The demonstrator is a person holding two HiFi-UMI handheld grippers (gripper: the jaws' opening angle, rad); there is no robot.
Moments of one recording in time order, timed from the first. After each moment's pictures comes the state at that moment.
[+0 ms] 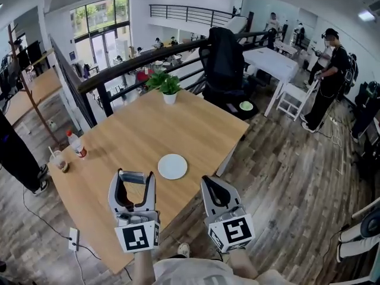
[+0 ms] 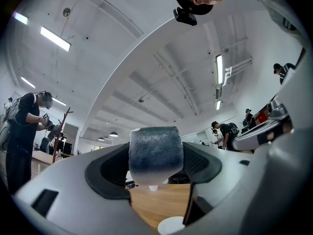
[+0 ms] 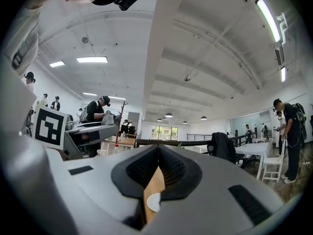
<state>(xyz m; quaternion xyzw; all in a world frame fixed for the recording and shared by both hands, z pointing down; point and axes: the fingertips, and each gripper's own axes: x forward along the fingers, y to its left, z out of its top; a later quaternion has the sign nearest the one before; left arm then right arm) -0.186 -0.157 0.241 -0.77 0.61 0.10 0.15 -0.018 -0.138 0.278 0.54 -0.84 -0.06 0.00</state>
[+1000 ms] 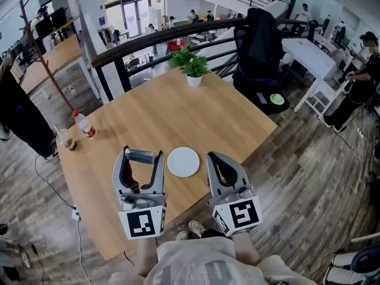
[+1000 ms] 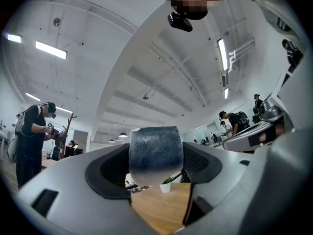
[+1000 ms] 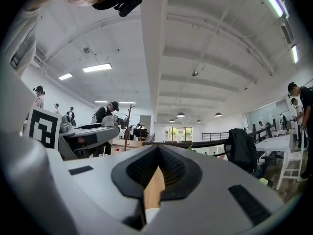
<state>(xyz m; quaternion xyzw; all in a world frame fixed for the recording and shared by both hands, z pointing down) -0.165 -0.254 0.237 -0.73 0.66 0.07 0.16 -0.015 -0.269 0.274 0.46 -0.89 -0.05 -0.01</state>
